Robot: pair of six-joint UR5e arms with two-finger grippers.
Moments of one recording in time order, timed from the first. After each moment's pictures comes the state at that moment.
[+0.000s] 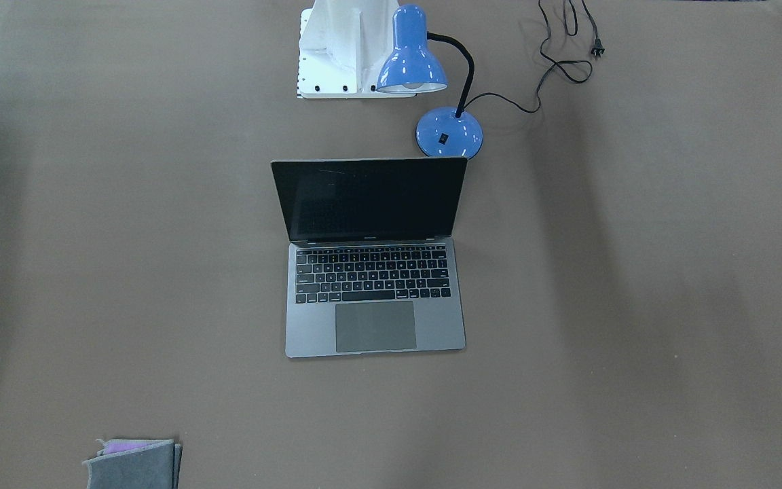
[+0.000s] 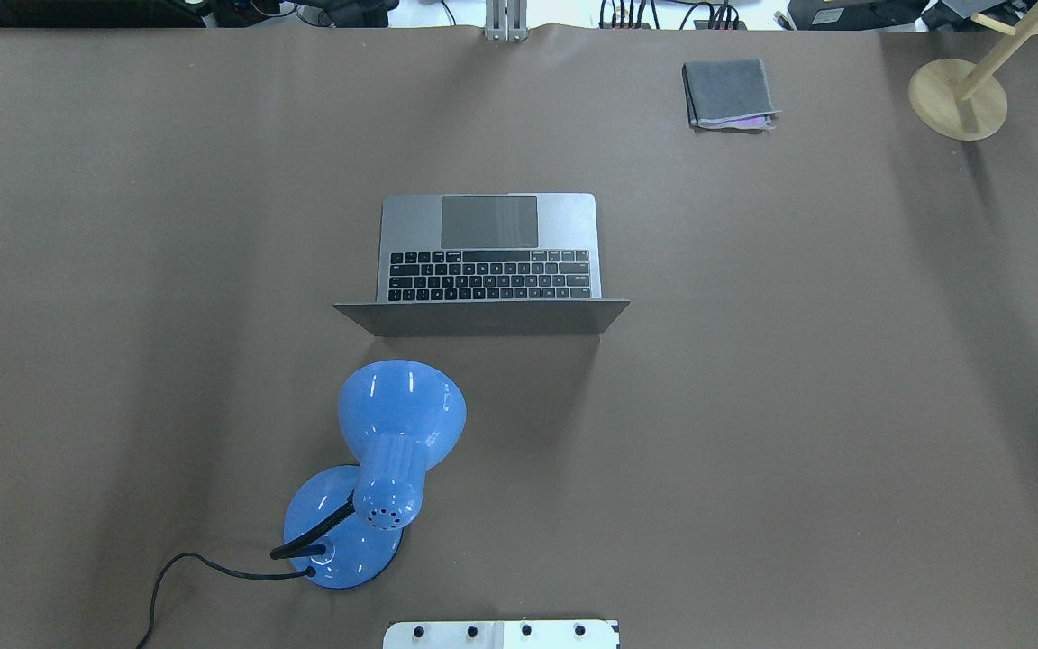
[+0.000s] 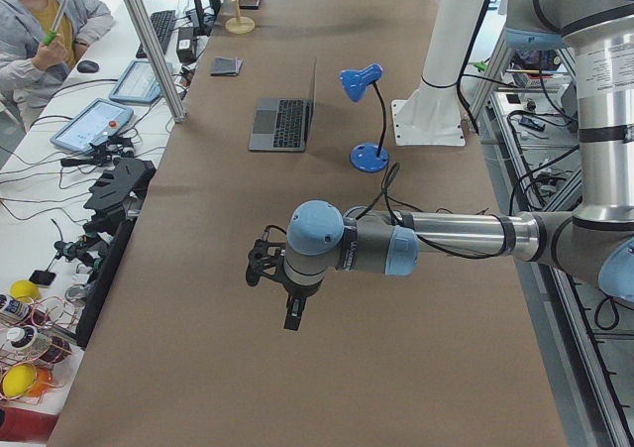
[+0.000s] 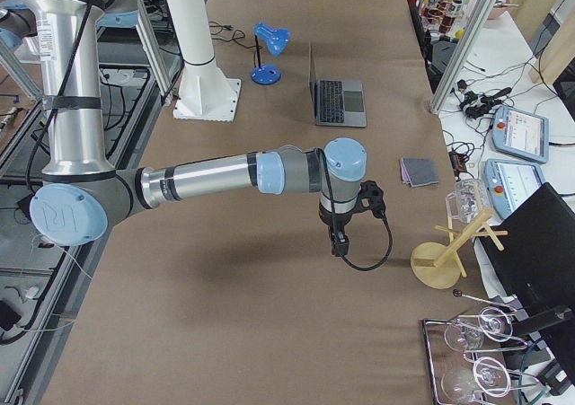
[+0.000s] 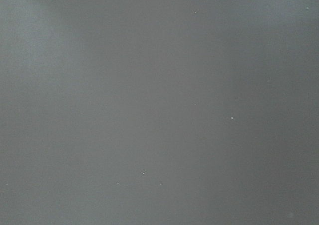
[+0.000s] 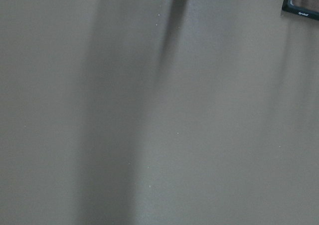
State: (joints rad) left arm -1.68 -1.38 -1.79 -1.68 -2.38 0.10; right arm 1.54 -1.55 1.77 -1.71 2.33 -0.18
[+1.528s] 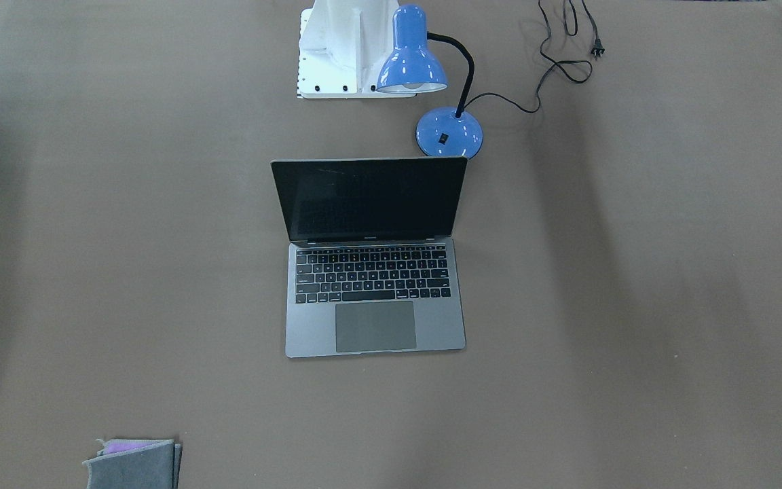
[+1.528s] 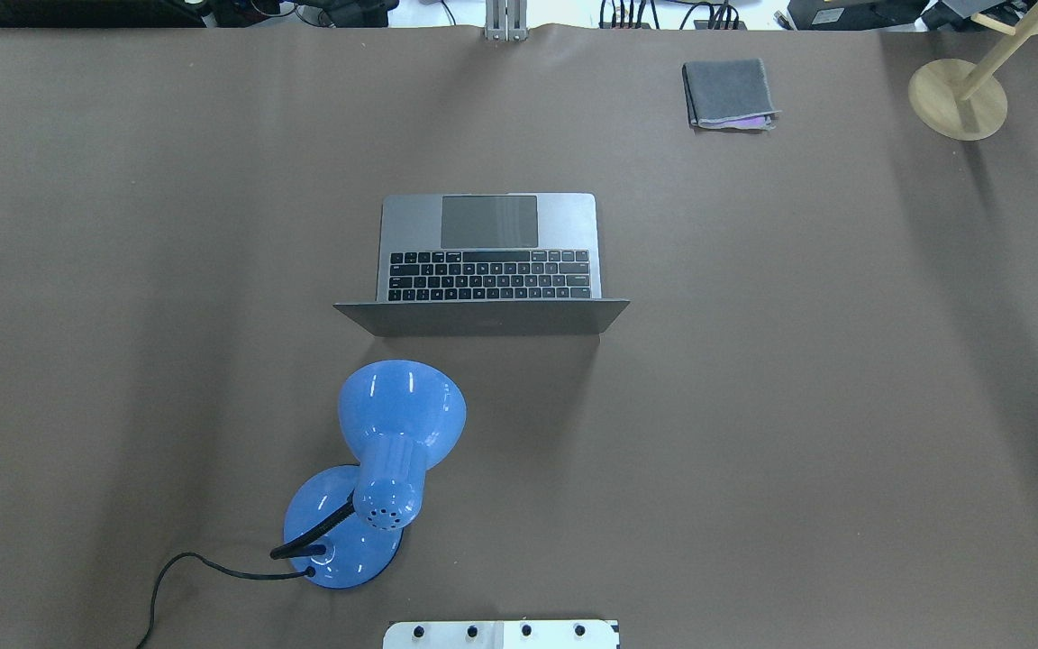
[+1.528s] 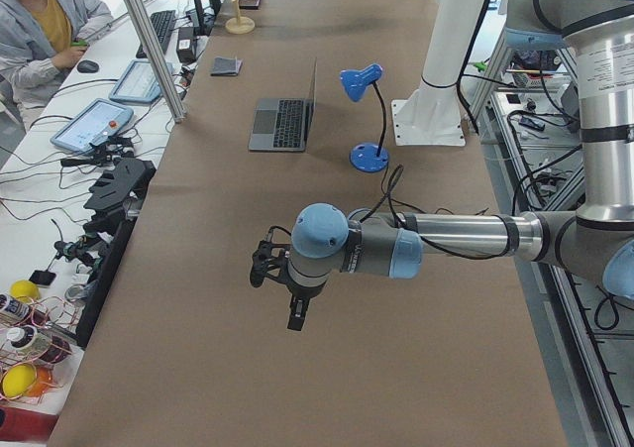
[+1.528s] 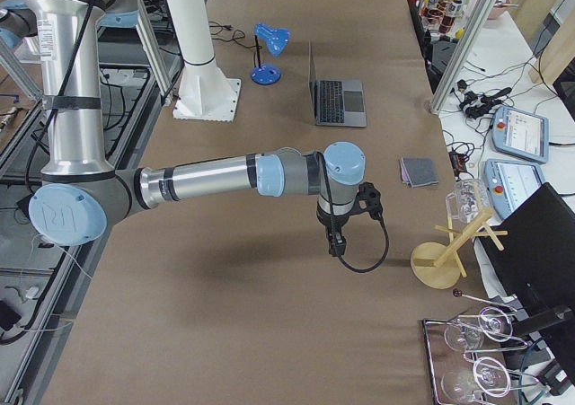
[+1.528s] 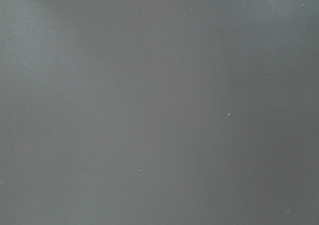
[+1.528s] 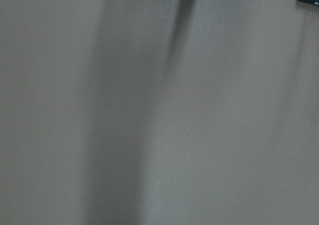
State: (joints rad) left arm -1.68 -1.36 -1.80 -1.69 -2.39 0.10; right arm 1.53 -1.56 1.76 -1.71 2.37 -0.18
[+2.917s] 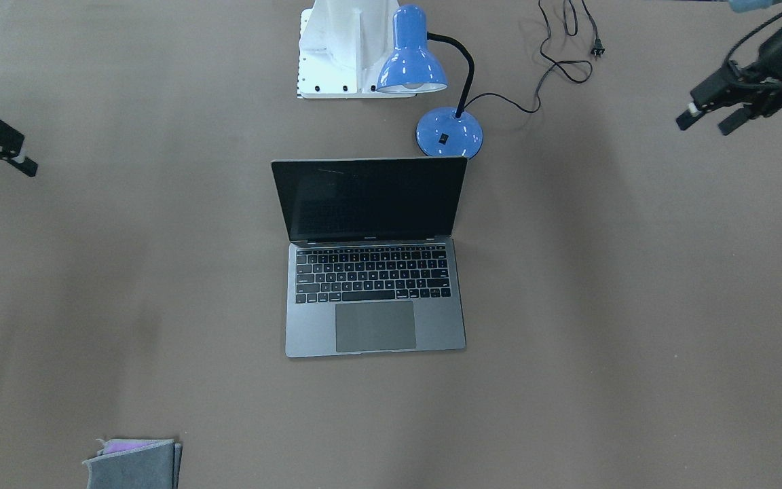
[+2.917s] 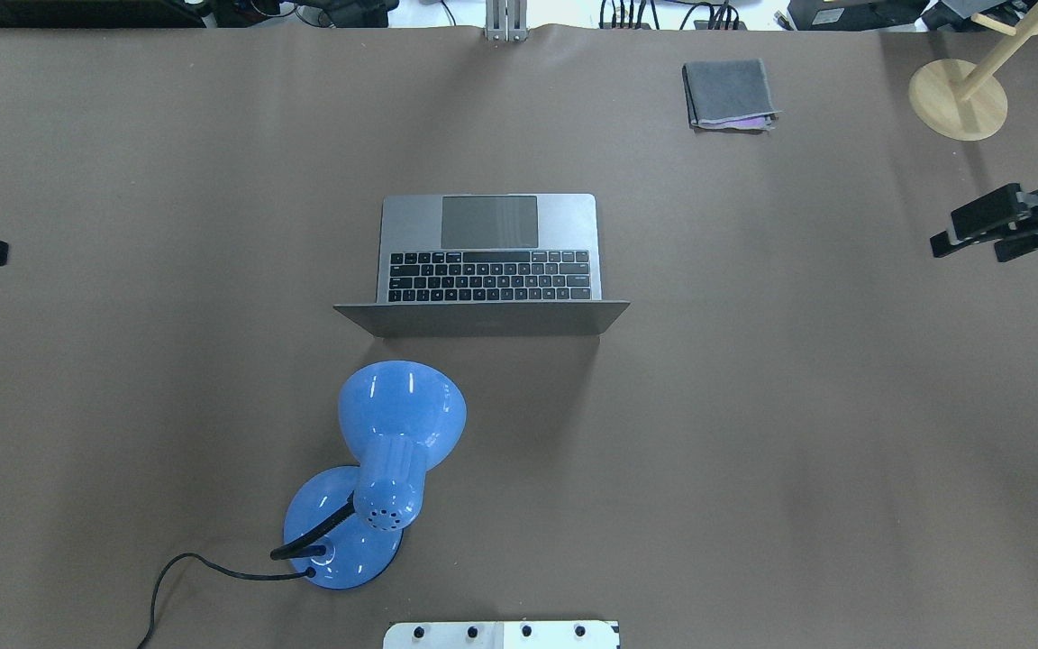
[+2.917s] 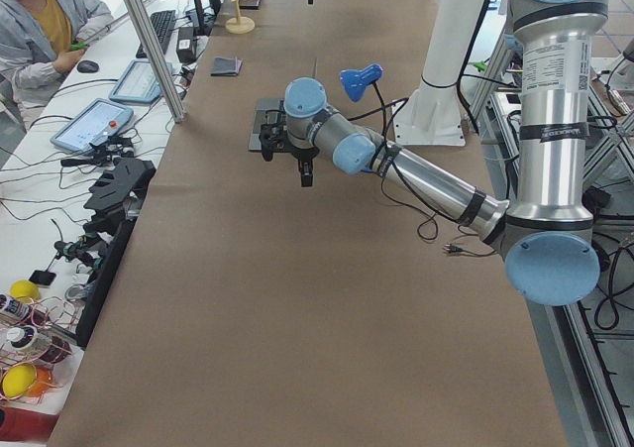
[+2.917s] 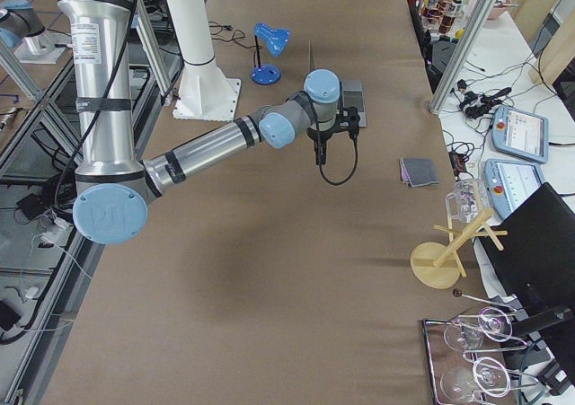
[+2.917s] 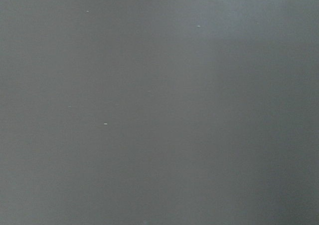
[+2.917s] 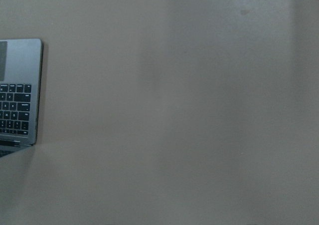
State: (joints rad) left arm -1.15 -1.57 -2.12 -1.77 -2.49 -0.98; right arm 1.13 -1.53 2.03 -1.37 2.43 0.76
